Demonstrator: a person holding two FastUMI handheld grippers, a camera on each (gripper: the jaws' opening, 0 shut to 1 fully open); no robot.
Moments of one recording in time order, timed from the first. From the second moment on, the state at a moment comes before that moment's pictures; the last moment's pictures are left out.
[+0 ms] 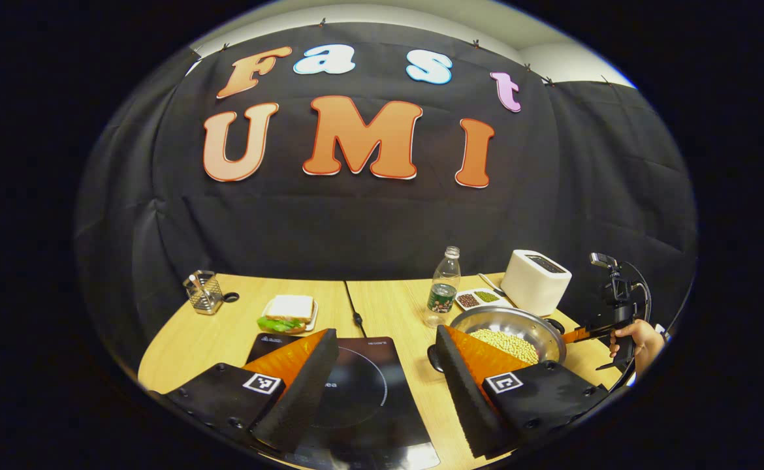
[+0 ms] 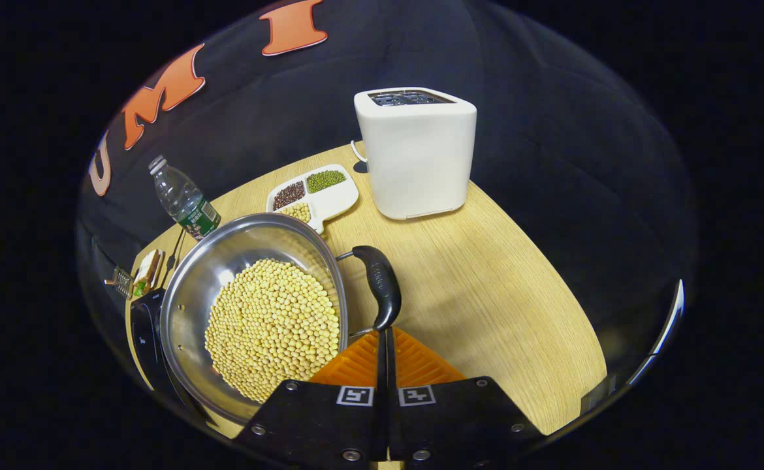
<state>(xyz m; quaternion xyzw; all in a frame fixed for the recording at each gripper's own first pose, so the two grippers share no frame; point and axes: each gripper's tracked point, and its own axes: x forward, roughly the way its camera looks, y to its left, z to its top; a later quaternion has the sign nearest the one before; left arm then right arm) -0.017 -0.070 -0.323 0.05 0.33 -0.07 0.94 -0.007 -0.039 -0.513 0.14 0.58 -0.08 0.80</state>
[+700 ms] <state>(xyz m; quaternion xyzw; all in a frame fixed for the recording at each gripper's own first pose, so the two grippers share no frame) -0.011 -0.134 -0.434 0.01 0.44 -0.09 0.89 0.029 -0.009 -0.465 0.12 0.50 0.01 0.85</state>
